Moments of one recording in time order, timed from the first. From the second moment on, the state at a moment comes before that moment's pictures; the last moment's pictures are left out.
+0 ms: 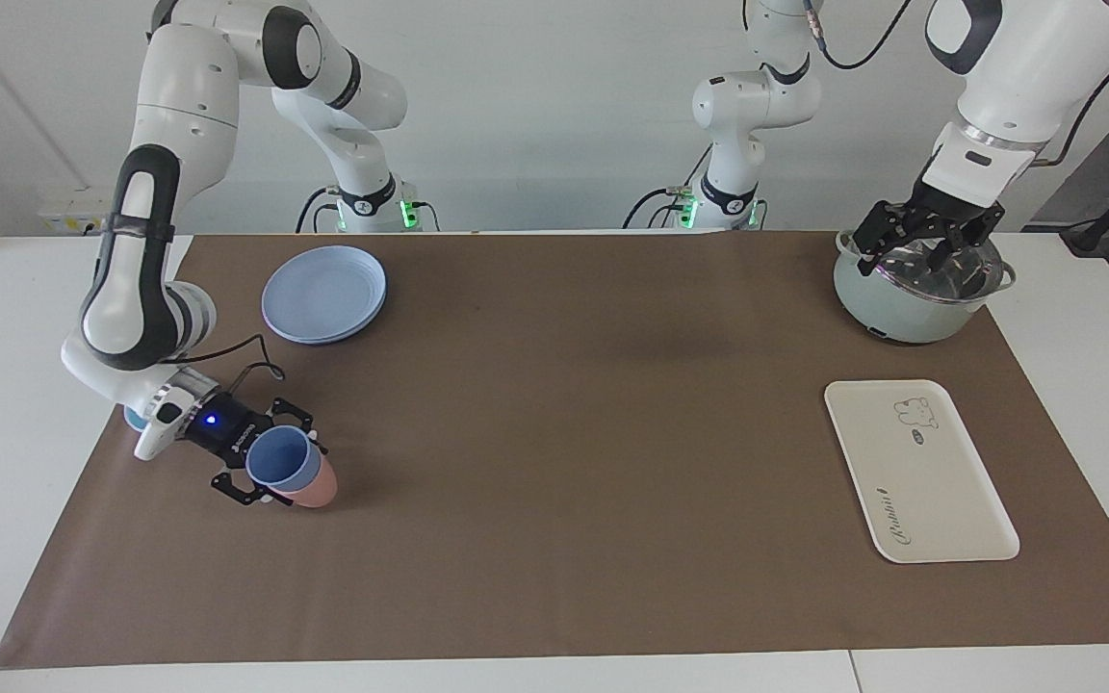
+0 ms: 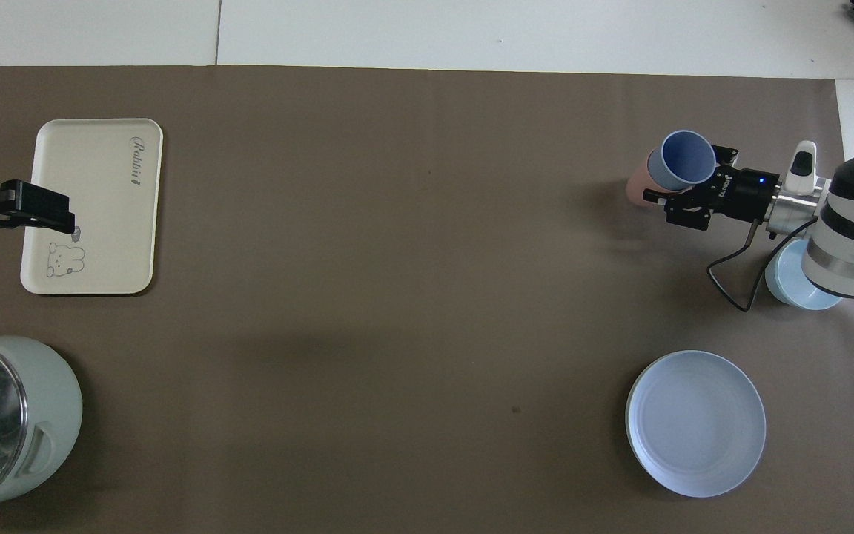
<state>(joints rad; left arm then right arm) 0.04 0.01 -0.11 -1.55 0.00 1.59 -0.06 -0.13 0.50 -0.10 -1.78 1.34 2.05 -1.94</state>
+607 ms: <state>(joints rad) 0.07 0.01 -0.10 -1.55 -0.01 1.62 -0.05 0.17 0.25 -0.10 -1.76 0.88 2.29 -1.05</state>
